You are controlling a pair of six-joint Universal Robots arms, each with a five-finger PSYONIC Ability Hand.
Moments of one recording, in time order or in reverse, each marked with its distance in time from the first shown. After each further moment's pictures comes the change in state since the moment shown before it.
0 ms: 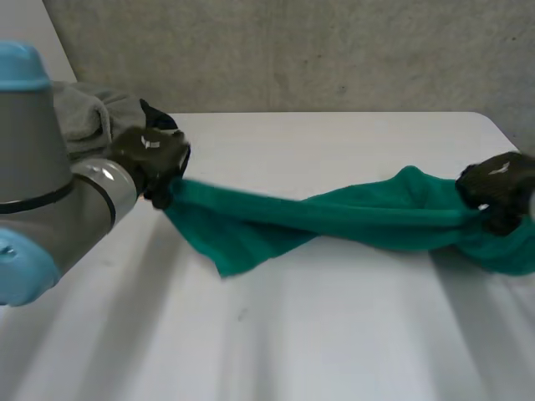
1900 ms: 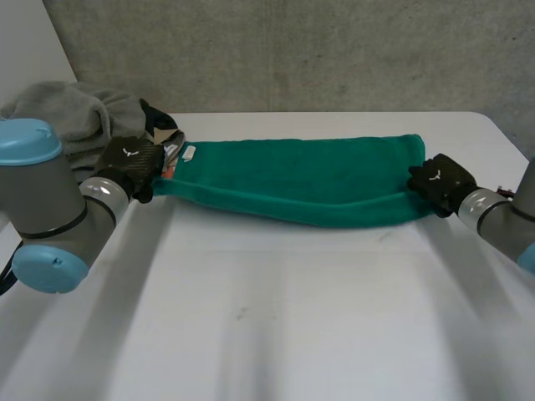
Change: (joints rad) left arm 0.160 -0.150 -0.150 0.467 0.082 -0.037; right arm -0.027 0.573 -0.274 -0.517 -0.265 -0.179; left_hand 0.009 0.002 0.003 0.004 0.012; right_hand 0.024 0.000 0.003 -0.005 0.002
